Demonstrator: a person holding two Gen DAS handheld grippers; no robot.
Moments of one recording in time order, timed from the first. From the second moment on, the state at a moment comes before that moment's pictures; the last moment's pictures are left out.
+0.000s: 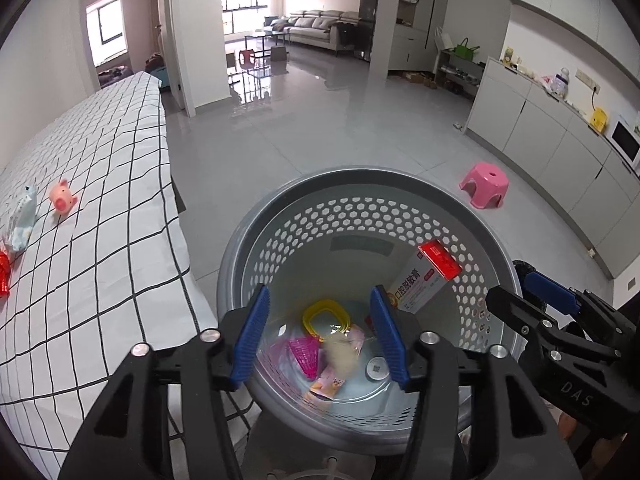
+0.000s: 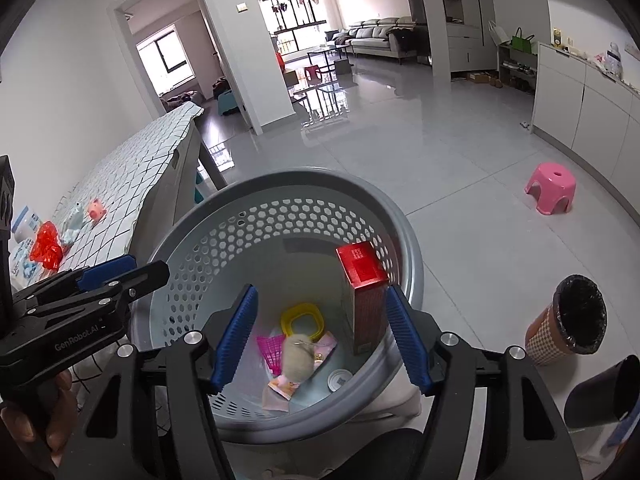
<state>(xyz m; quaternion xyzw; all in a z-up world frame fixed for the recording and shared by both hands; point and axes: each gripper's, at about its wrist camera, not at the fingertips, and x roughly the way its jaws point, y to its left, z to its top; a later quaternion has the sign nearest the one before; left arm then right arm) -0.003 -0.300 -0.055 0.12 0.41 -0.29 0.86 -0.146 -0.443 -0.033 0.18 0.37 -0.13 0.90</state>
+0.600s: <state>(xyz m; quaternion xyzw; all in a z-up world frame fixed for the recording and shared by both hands) -0.004 -0.257 -0.025 0.08 0.37 -0.26 0.89 -0.135 -0.415 -0.017 0.16 0.36 -0.11 0.91</state>
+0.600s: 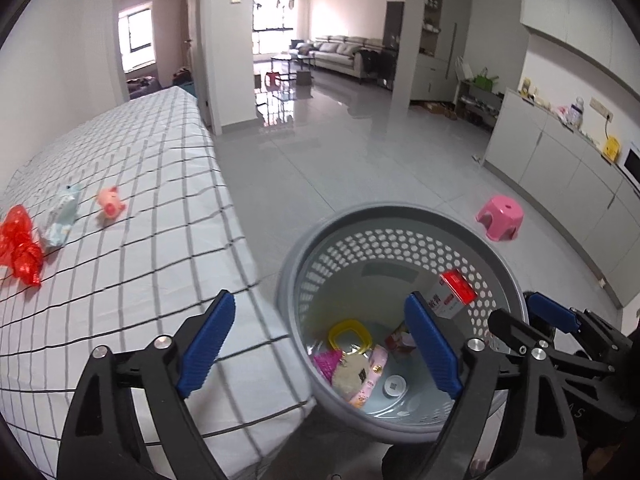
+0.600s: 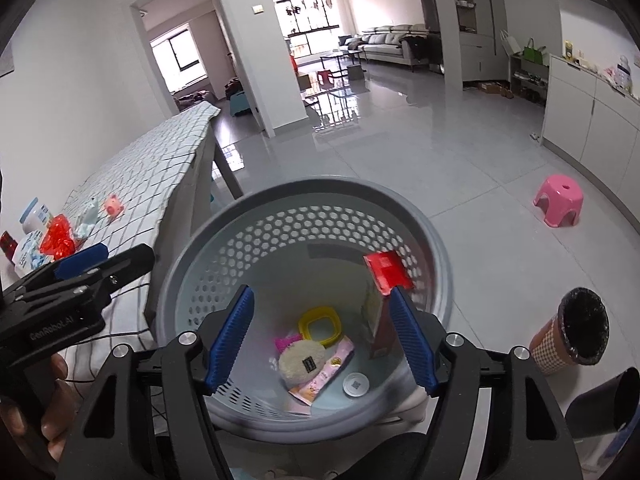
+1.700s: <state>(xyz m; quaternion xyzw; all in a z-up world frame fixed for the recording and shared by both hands) 0.089 0.026 0.007 -0.05 0.35 0.03 0.94 0.045 -0.210 0.041 0.06 0.36 0.11 0.92</state>
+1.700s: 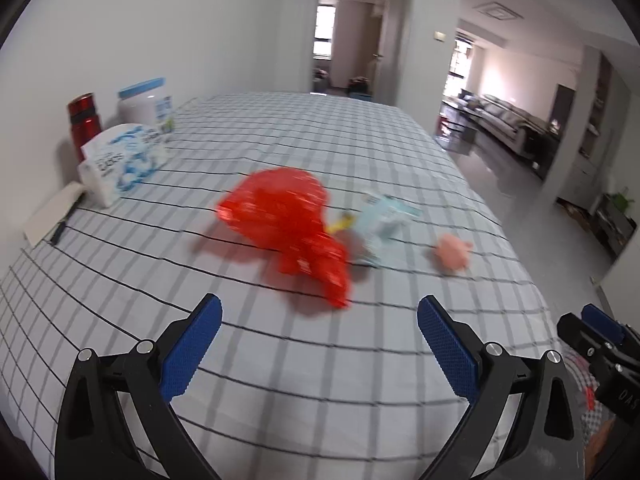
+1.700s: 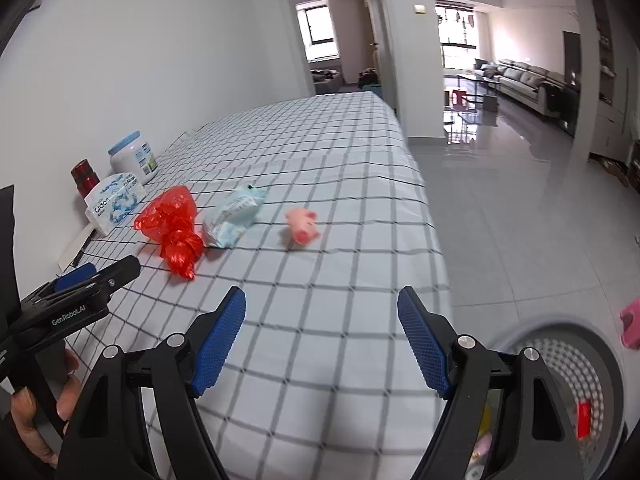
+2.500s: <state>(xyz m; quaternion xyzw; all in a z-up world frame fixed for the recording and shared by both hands) 0.150 0.063 -0.020 -0.08 0.37 0.06 0.92 0.184 -0.164 -0.016 0.01 0.45 0.07 0.89</state>
